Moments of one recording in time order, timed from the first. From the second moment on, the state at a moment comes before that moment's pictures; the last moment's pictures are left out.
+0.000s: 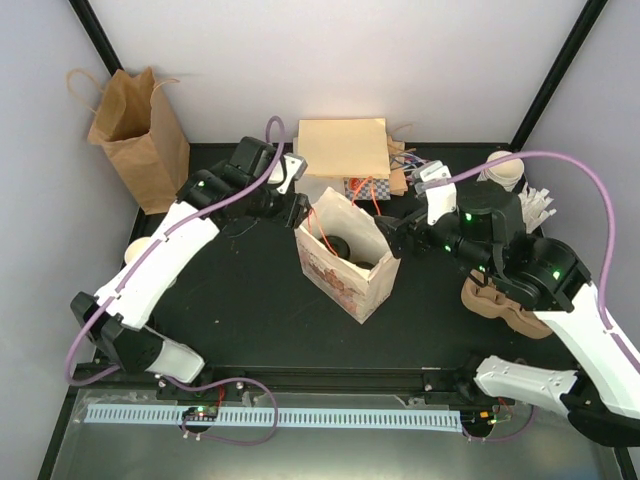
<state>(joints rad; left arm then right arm) -0.58 1.47 1.63 -1.03 0.11 -0.18 0.82 1.03 1.54 -0.94 0.14 0.12</state>
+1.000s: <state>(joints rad) -0.28 0.68 1.06 -1.05 0.11 -0.31 0.82 0.80 1.27 -0.88 0.39 0.24</state>
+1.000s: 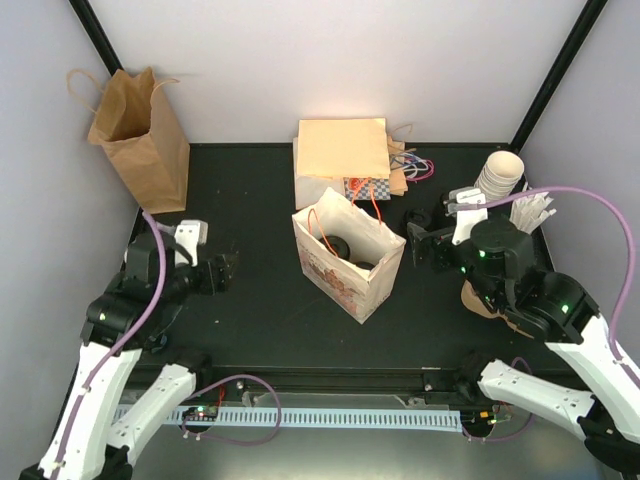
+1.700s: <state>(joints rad) -0.28 0.57 0.83 -0.88 0.24 -0.27 -0.03 1.09 1.31 -0.94 0.30 0.39</state>
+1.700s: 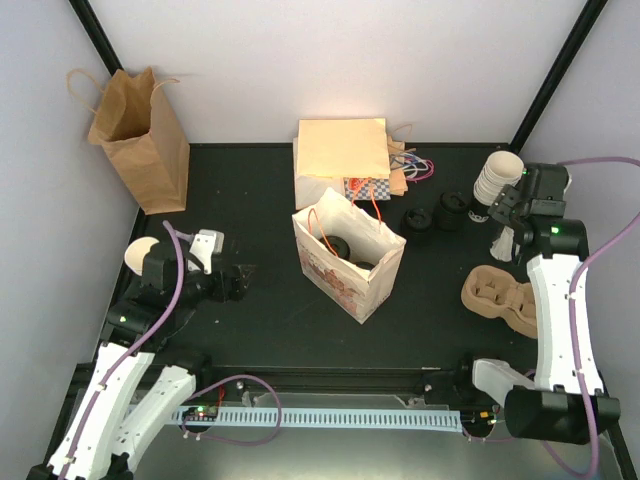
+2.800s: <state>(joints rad) -0.28 0.48 0.69 -0.73 0.35 -0.26 -0.27 1.41 1.47 -1.05 0.12 0.39</state>
